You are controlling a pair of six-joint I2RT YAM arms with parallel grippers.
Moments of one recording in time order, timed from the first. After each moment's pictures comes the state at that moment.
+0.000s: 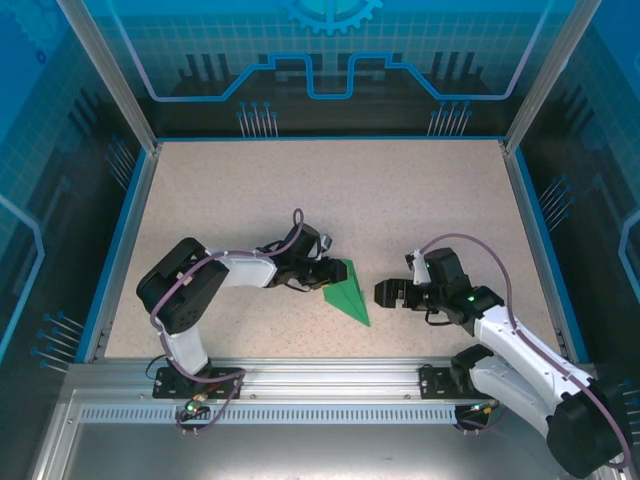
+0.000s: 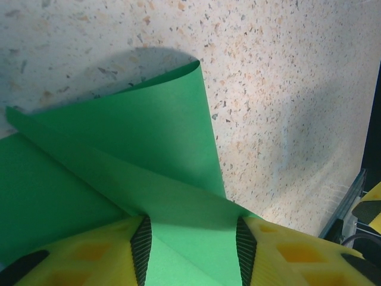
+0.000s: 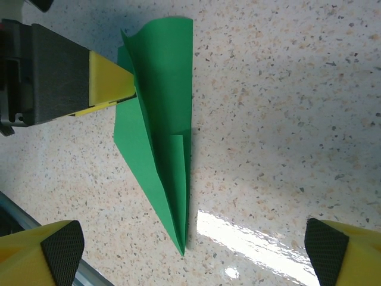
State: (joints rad) left arm -0.65 1.79 0.83 0.10 0.47 -0.88; right arm 0.42 0.85 0.44 -0.48 -0.36 0.52
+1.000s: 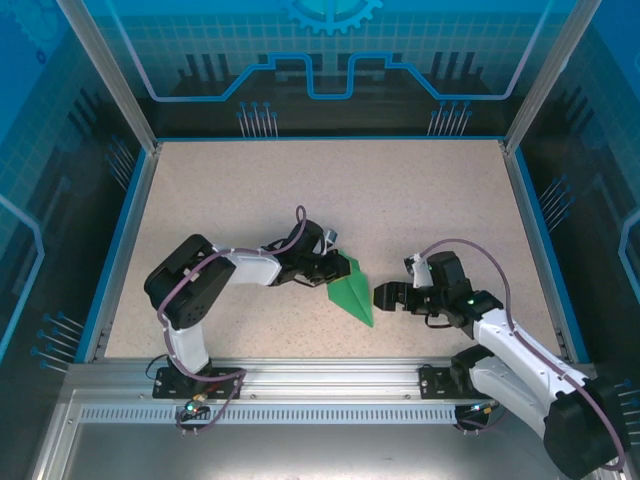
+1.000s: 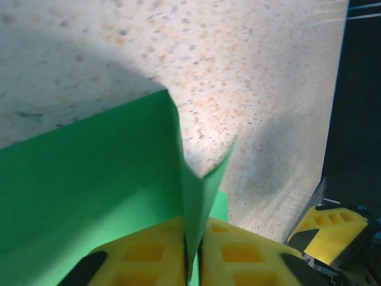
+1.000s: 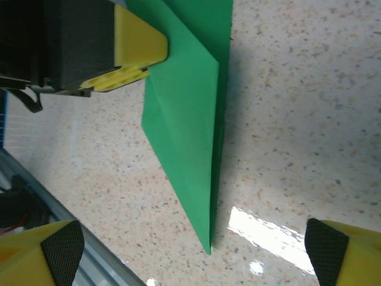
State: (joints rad) left arm -0.66 1.83 0.86 0.22 0.51 -0.98; right arm 0.37 0.85 0.38 -0.39 -0.51 0.54
